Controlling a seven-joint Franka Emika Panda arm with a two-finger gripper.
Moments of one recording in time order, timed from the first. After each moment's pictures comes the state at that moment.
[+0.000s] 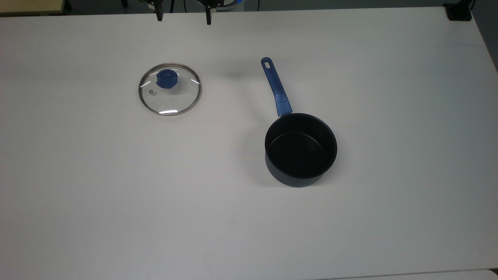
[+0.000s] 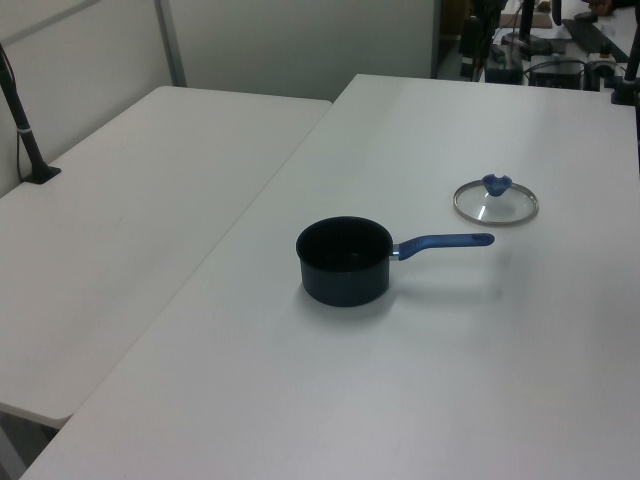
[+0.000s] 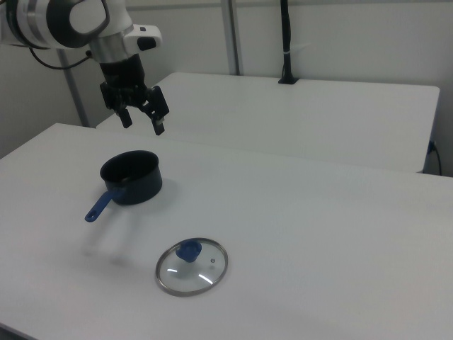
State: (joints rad) arm 0.00 -0.04 -0.01 -1.66 -0.03 1.72 0.03
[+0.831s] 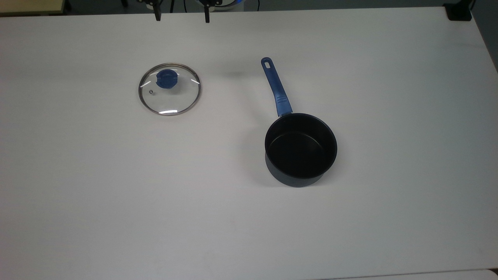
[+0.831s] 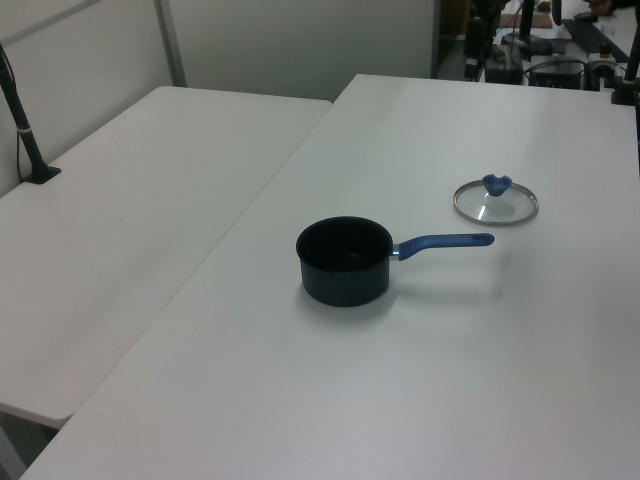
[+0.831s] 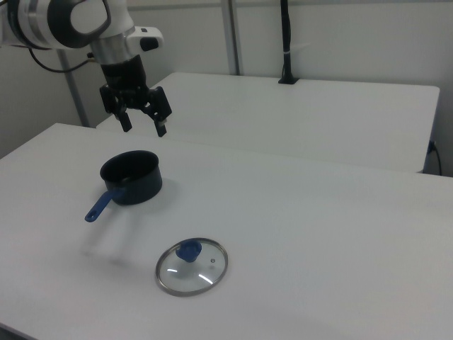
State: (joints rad) arm 0.00 -0.04 -0.01 -1.66 -0.04 1.70 -0.07
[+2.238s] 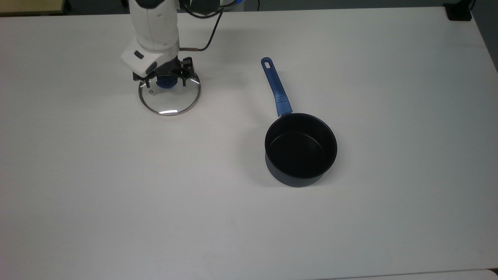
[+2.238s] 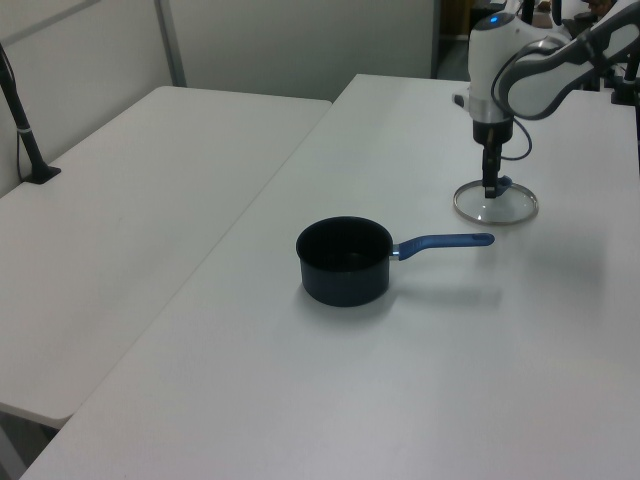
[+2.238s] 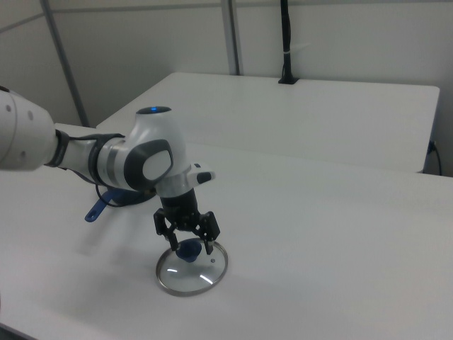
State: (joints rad) arm -0.12 0.13 -0.02 -2.16 -0.17 2.24 -0.20
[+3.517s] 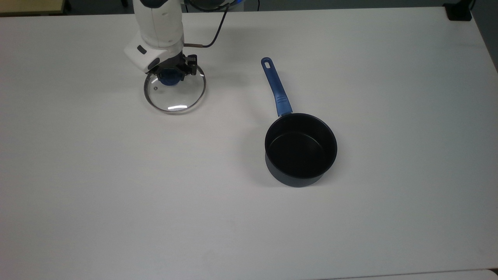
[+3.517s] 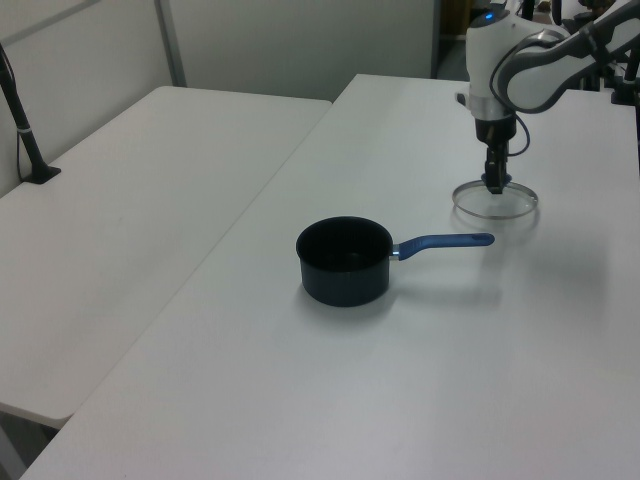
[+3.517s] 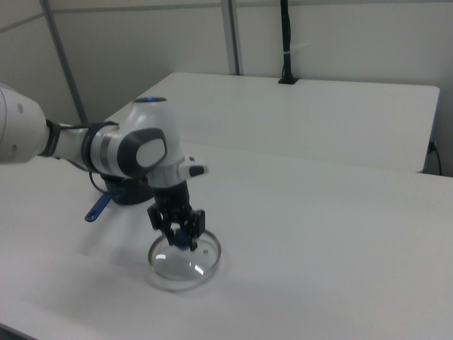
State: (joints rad) arm -0.12 0.10 0.01 -2.12 -0.15 2.12 -0.10
